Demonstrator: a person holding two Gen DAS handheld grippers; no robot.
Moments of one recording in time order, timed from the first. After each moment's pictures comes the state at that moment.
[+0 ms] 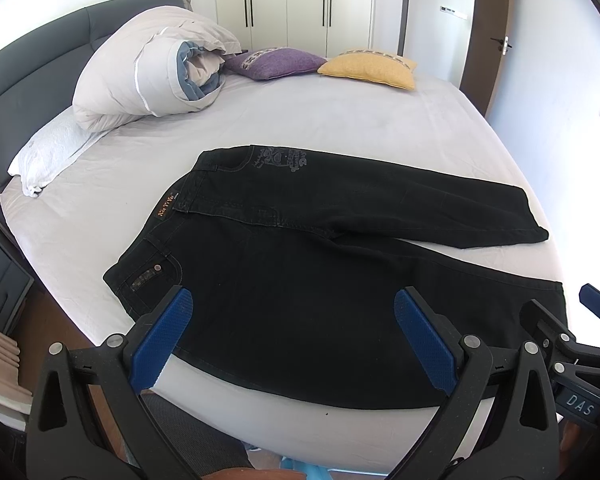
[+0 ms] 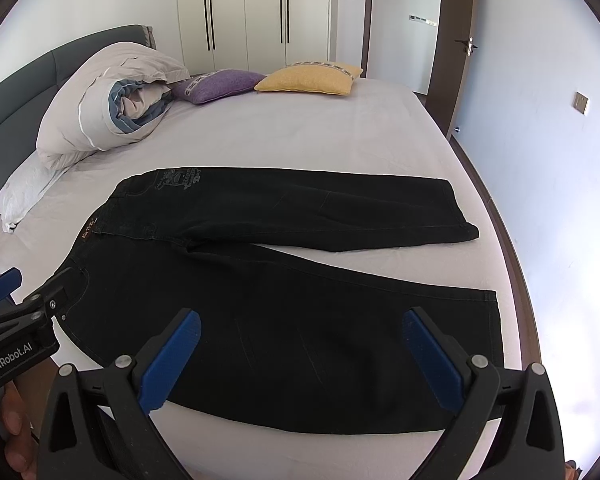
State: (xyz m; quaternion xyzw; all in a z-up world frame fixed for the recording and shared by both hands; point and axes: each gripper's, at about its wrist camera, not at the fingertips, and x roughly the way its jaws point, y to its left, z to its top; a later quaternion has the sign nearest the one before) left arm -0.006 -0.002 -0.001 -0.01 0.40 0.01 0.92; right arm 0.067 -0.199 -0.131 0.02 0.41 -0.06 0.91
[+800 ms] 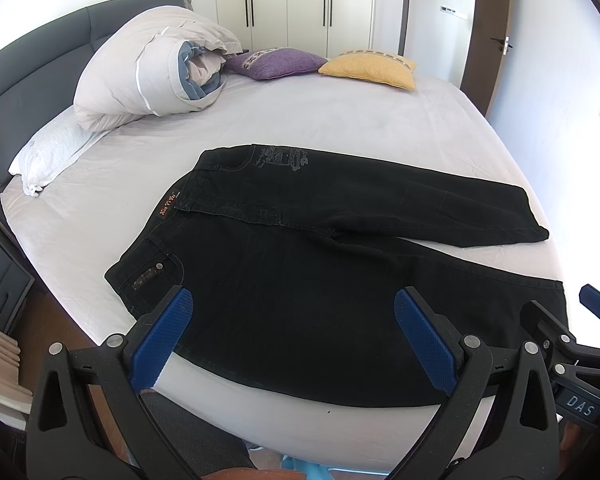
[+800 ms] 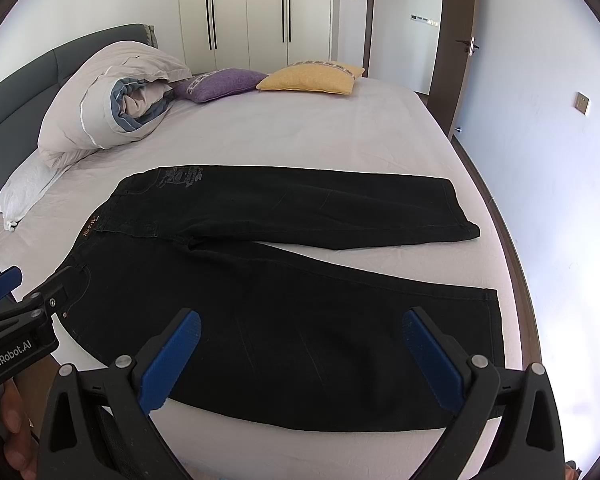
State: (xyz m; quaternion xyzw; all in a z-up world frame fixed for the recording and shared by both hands) left arm -0.006 -0.001 -0.002 -0.01 0.40 0.01 0.92; right arm 0.066 -0.198 -0.129 0.02 0.41 -0.05 0.91
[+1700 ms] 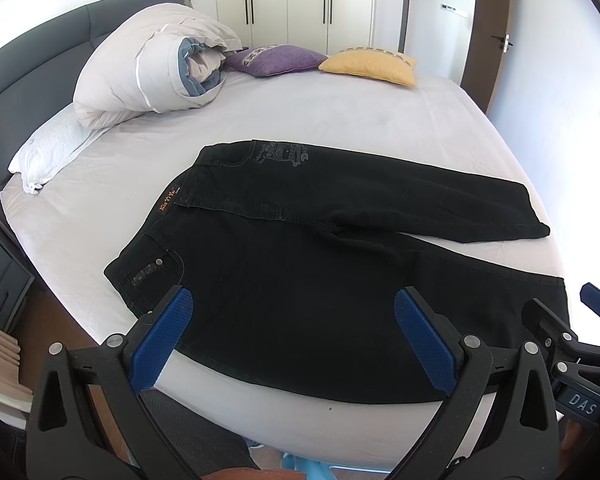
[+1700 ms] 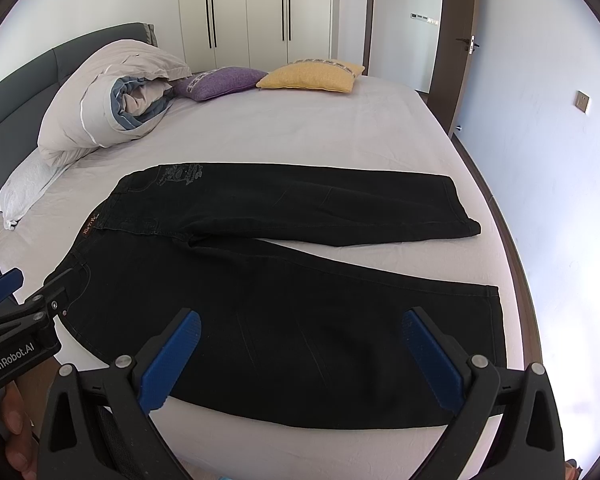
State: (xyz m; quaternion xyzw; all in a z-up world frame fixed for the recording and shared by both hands) left arm -0.008 0.001 -0.004 -0.01 0.40 0.01 0.92; right arm 0.065 -0.197 -0.130 0.02 0.41 -0.05 0.91
